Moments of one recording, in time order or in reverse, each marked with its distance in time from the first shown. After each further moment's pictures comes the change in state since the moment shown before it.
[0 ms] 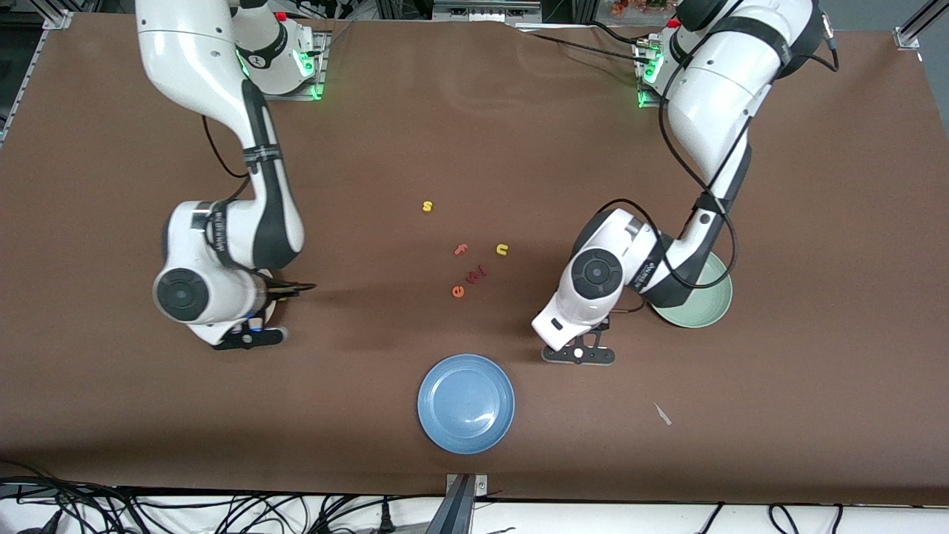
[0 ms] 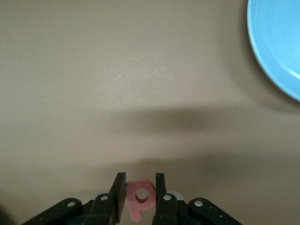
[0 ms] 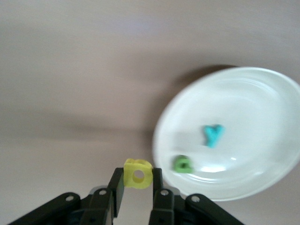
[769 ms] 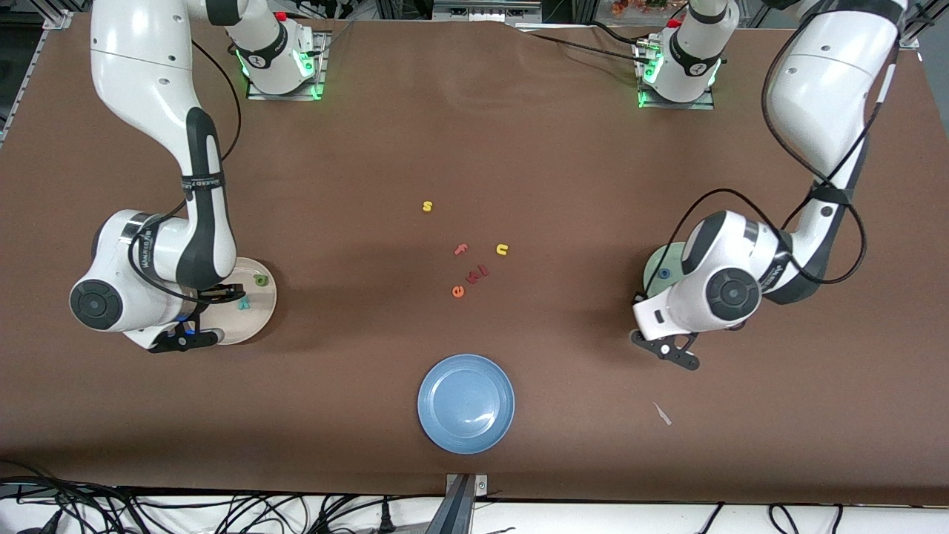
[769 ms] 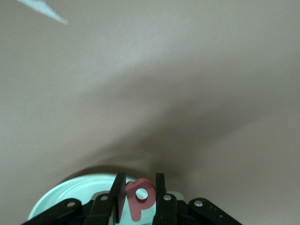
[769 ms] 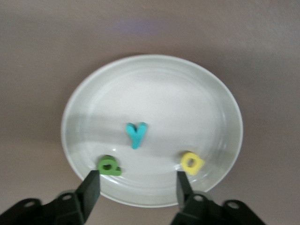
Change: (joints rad) left arm 0.351 -0.200 -0.089 -0.357 0.000 0.035 0.584; right arm -0.109 0.019 -0.006 -0.009 0.008 0.023 -0.151
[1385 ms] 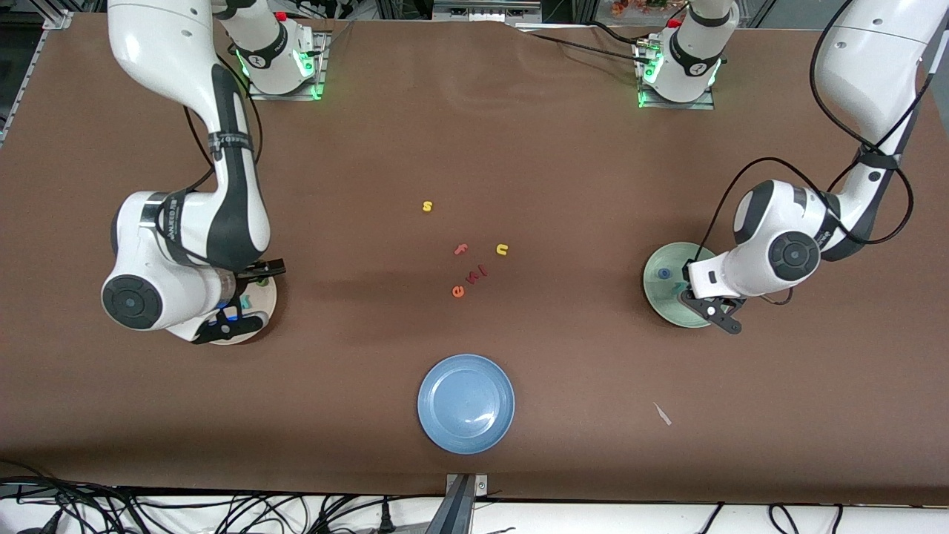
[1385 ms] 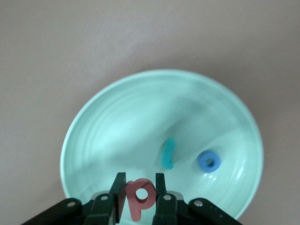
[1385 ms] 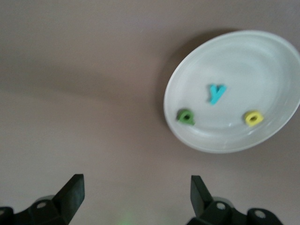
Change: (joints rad) left arm 0.213 -0.161 0.000 -0.367 0.000 0.210 0.286; right arm 0.106 -0.041 0.002 0.191 0.002 -0.381 0.104
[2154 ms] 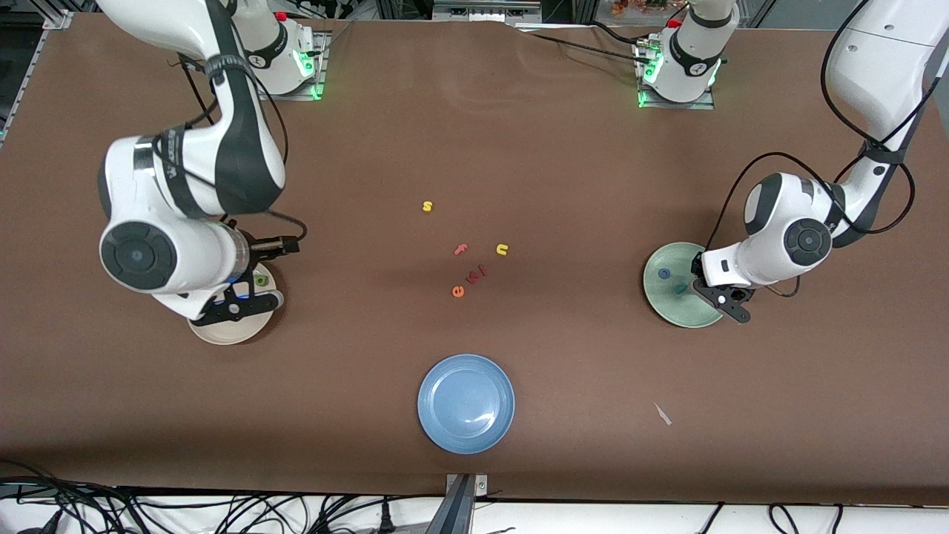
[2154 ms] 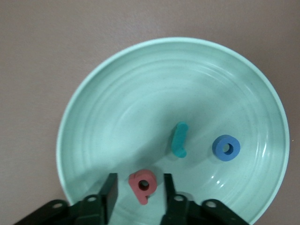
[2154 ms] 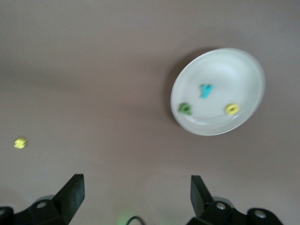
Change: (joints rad) left arm 0.051 -0.020 -0.005 -0.090 0.006 0.113 0.040; right arm -0.155 -0.163 0.352 0.110 -0.294 -0.023 0.176
